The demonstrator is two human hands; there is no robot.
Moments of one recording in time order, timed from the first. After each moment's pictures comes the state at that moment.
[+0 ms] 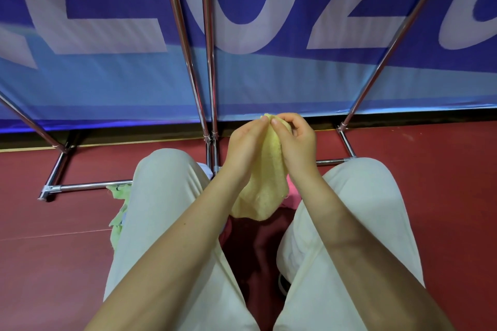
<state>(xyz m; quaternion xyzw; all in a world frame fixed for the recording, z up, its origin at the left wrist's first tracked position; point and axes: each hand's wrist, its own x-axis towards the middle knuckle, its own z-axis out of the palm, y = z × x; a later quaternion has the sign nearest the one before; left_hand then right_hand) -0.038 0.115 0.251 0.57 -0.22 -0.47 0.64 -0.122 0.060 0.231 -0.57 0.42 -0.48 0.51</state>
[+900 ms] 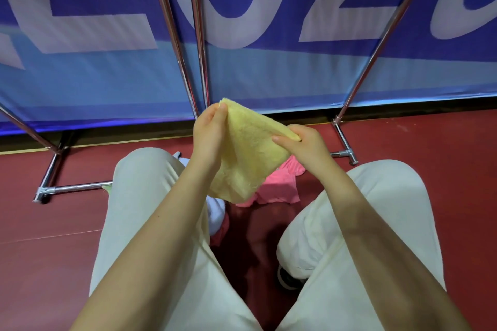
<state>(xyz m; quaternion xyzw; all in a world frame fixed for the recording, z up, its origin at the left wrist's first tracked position) 0.001 0.114 0.246 0.66 -0.25 -0.31 0.64 -0.170 0.036 0.218 -0.74 0.44 -0.26 0.44</state>
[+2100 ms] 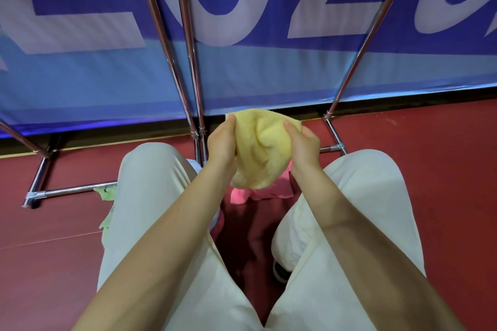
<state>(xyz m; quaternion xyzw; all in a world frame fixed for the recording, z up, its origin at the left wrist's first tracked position) -0.036 0.105 0.228 0.62 -0.06 -0.46 0.63 -0.157 0.046 0.199 -0.38 0.55 -0.47 0.58</state>
